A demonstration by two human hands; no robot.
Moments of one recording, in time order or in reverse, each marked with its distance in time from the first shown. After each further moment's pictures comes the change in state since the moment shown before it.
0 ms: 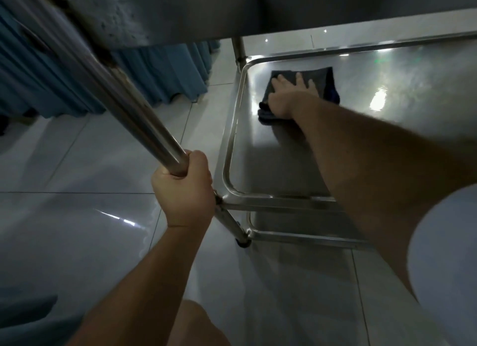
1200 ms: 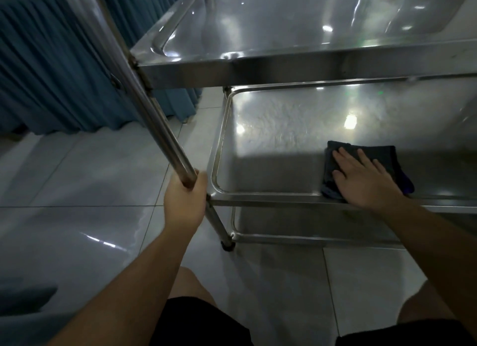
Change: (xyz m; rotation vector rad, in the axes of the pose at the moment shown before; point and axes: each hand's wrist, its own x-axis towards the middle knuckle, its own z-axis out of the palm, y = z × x) left_hand -0.024 -0.009 -0.029 0.392 -0.142 -0.071; right_hand -0.227 0.166 0.047 0.001 0.105 0.138
